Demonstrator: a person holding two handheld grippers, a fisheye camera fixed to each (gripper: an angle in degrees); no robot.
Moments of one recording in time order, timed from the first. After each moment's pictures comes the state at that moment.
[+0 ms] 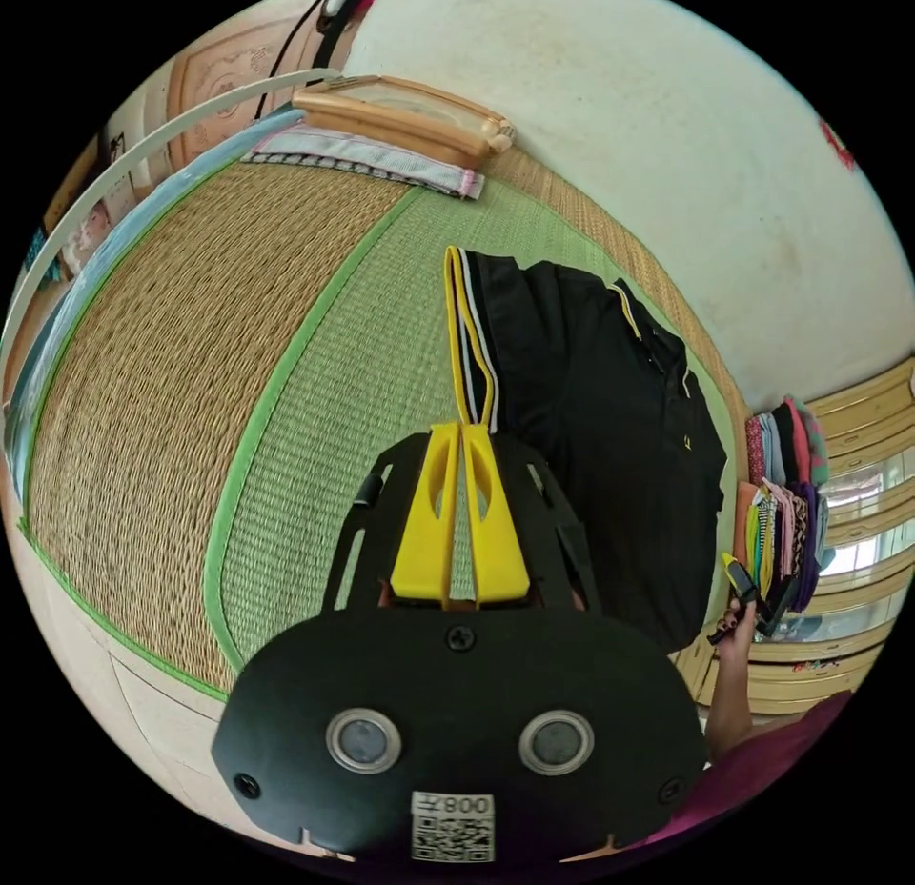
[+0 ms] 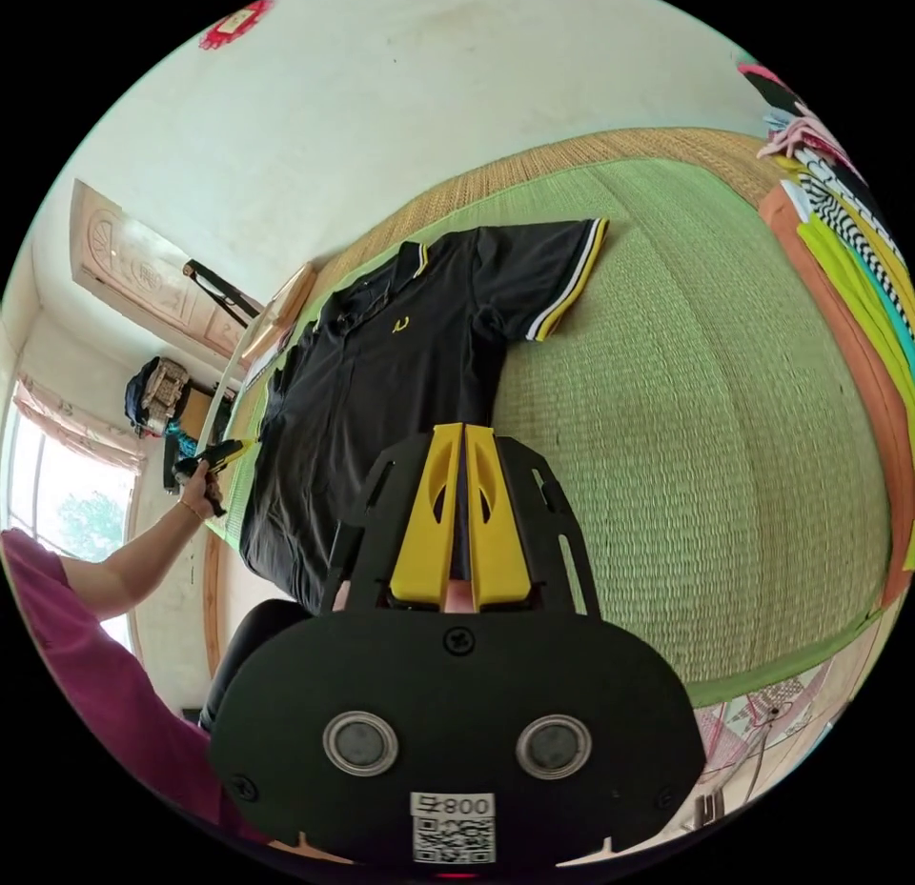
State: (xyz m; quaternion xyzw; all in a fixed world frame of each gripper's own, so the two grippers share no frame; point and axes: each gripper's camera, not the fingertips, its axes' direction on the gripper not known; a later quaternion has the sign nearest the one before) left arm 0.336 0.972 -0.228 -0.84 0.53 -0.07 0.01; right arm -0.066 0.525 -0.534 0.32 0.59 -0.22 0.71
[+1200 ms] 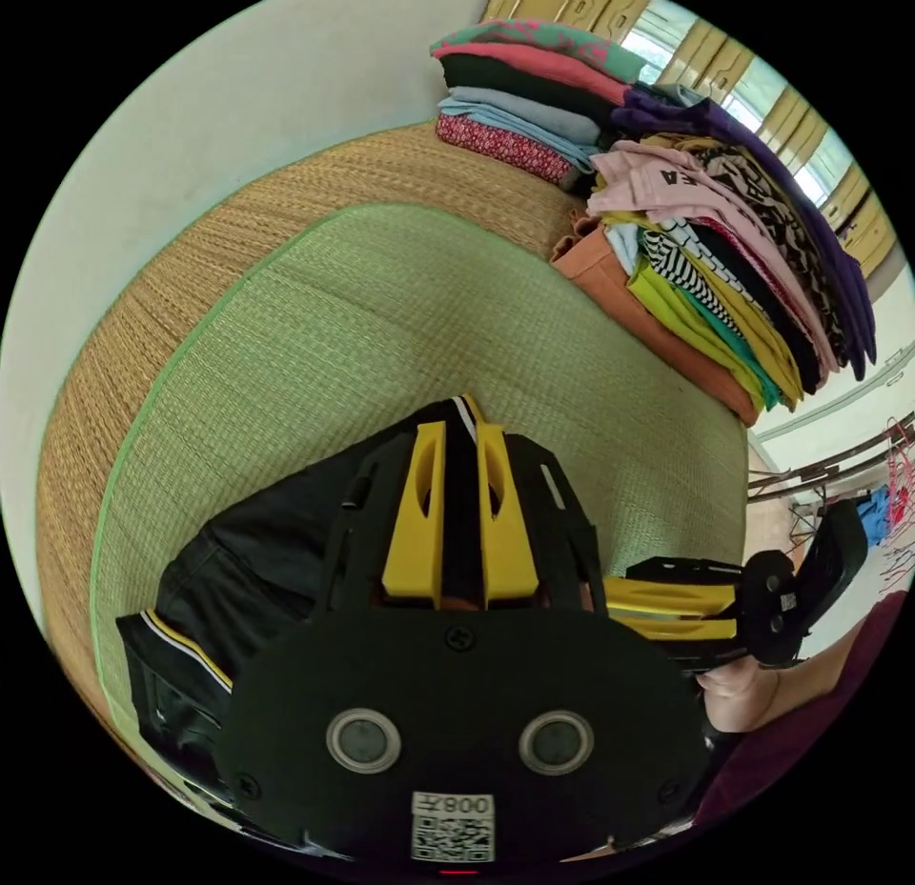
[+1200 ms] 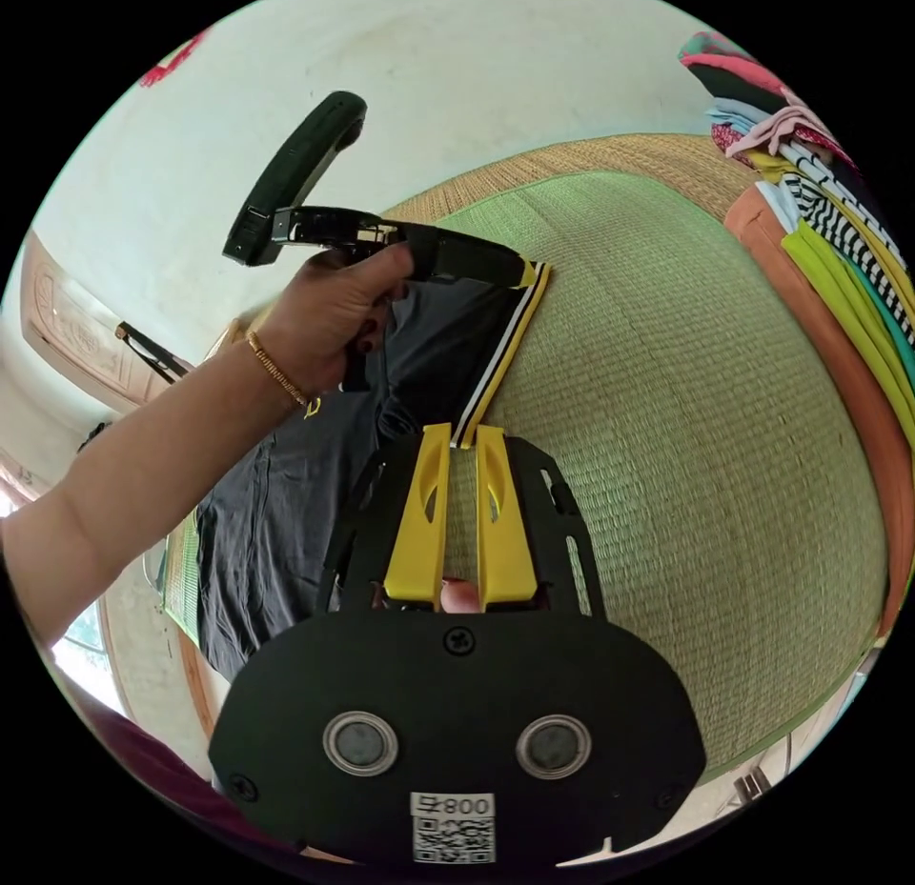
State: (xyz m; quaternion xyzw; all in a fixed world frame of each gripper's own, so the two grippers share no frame) left arm 0.702 0.108 -0.664 -0.36 0.93 -0.02 -0.13; right arm -0.048 0.452 -0.555 0.41 0.60 -0.19 0.66
